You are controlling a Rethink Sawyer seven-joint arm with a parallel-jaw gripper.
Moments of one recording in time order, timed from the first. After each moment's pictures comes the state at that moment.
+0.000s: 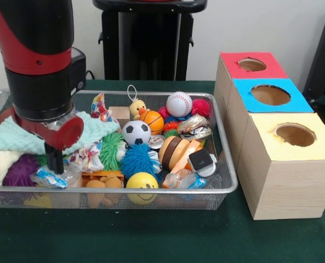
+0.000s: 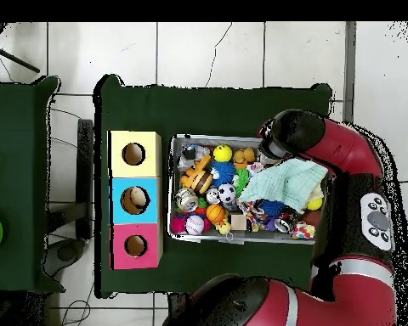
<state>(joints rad) -0.43 -0.34 -0.04 1.07 -0.01 0.82 1.95</state>
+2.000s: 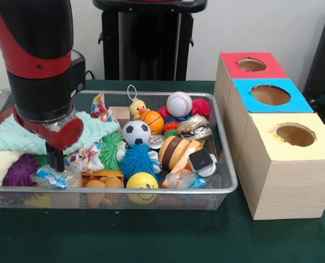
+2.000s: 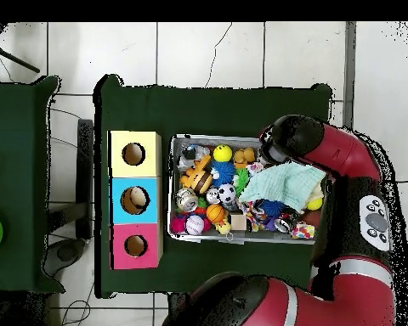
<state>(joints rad) -0.43 -0.33 -0.06 1.09 -0.01 0.81 1.95</state>
